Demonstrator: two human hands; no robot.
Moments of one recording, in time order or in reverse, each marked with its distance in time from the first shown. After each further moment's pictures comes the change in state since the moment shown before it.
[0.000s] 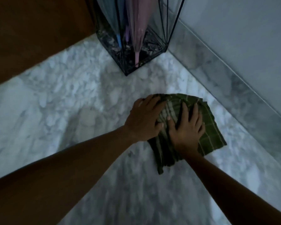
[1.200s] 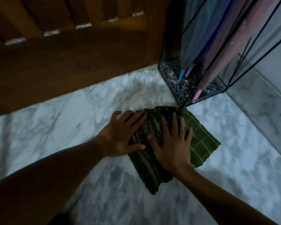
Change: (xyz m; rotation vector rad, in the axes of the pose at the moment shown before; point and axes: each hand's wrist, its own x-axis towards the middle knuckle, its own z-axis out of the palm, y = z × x) left_hand -0.109 -0.190 -0.064 0.388 -0.113 -0.178; right_hand 0.004 -0.172 0.071 -0.235 -0.106 -0.551
